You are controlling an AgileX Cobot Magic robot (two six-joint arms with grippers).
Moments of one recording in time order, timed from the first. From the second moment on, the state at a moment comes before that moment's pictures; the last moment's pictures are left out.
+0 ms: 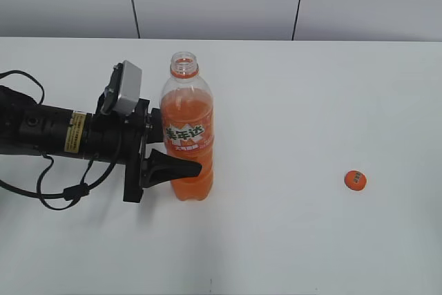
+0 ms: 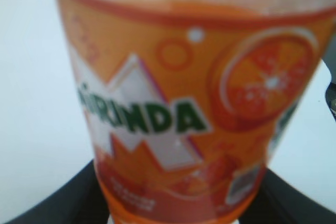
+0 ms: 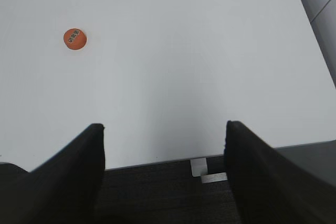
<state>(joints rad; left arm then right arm) -0.22 2.08 -0.88 1.47 -1.10 -0.51 -0.07 0.26 -0.51 0.01 1.09 -0.03</state>
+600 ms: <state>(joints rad) -0.22 2.09 -0.88 1.47 -1.11 -0.51 -0.07 0.26 -0.51 0.01 1.09 -0.03</state>
